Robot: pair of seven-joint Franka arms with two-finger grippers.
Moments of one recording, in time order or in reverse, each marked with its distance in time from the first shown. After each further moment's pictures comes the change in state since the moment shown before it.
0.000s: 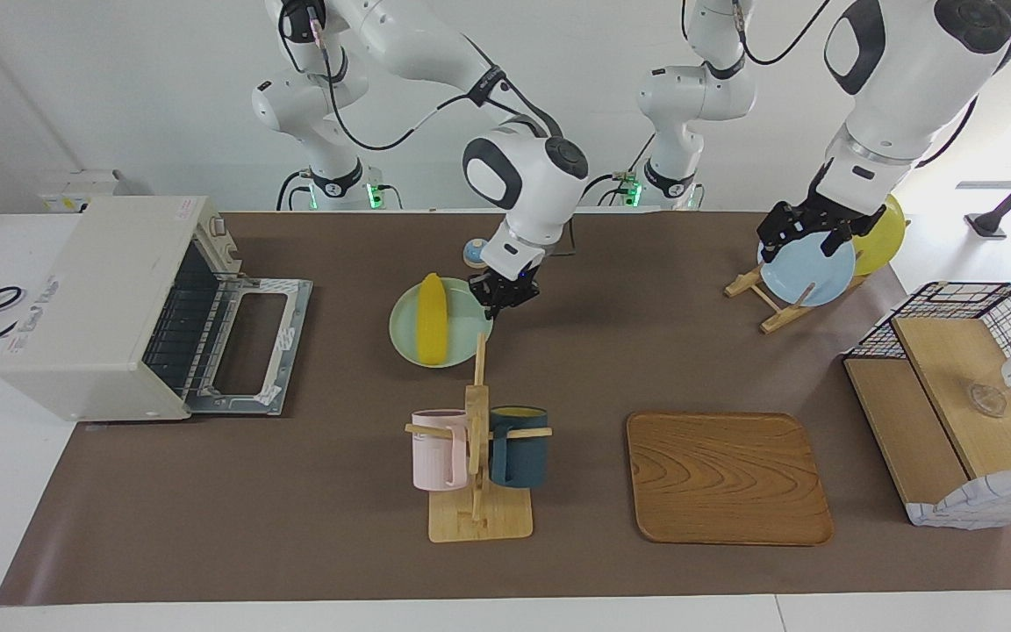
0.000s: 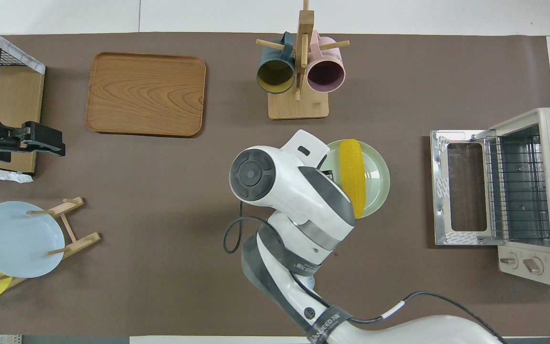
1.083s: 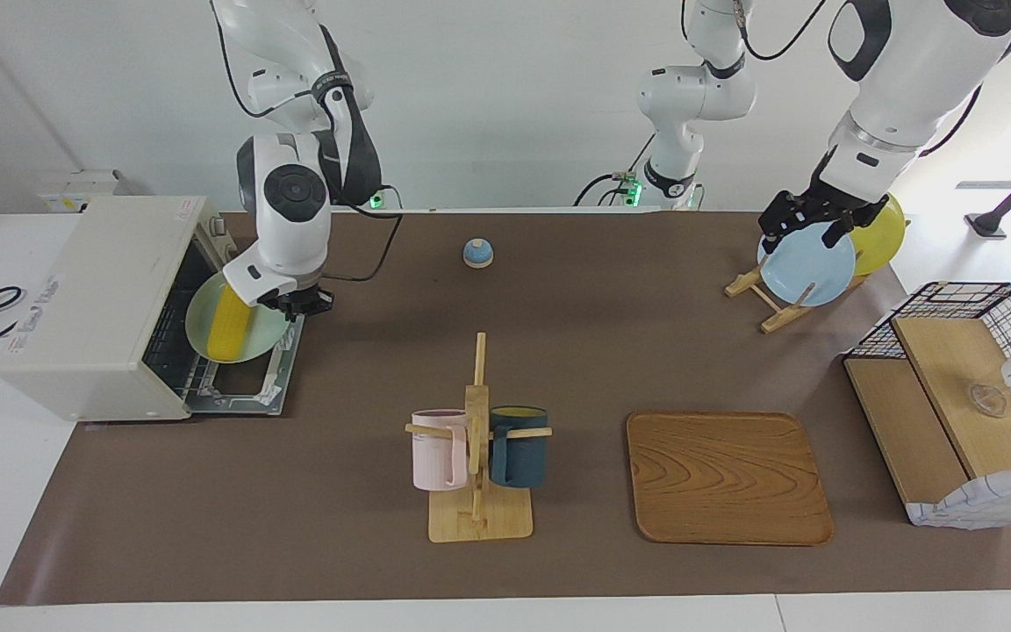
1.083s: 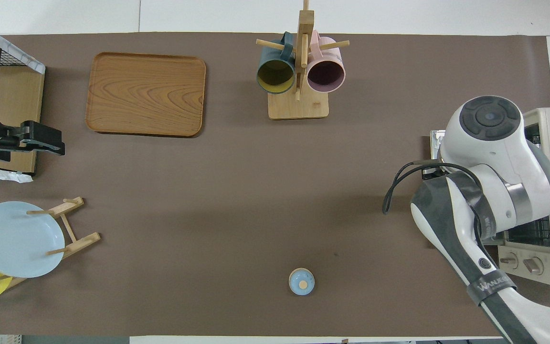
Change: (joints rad) left arm 0.001 0.002 0.000 0.000 -0.003 0.005 0.001; right arm -0.503 -0.240 -0.001 -0.329 -0.005 0.040 -0.342
